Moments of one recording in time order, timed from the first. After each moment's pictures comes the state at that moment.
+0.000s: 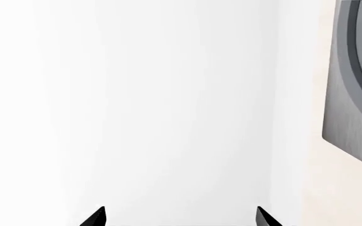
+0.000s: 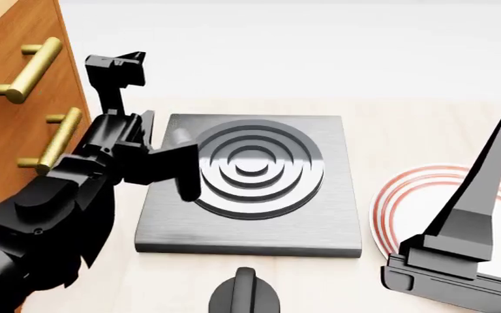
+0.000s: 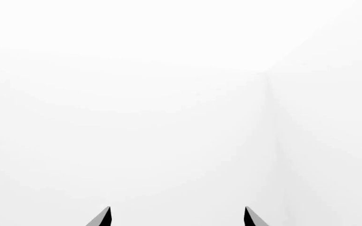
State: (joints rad) left arm -1.33 0.00 1.58 -1.25 0.07 -0.20 -0.29; right arm 0.28 1.13 -0.31 -1.00 0.72 0.12 1.19
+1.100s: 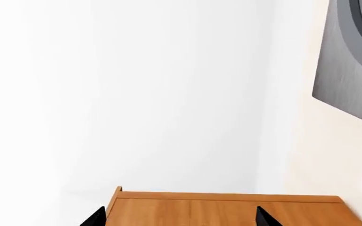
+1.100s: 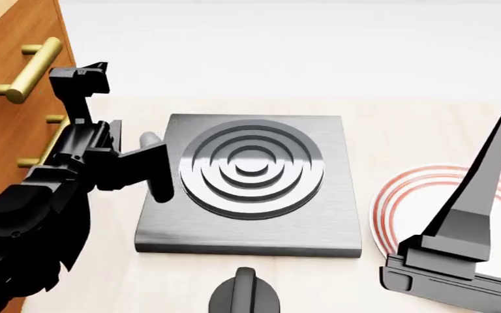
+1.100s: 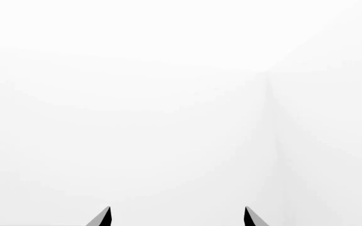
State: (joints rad) left arm -1.30 -0.04 1.59 -1.31 0.00 -0.19 -0.31; right arm 0.29 1.14 -0.33 -1.00 0.72 0.12 1.20
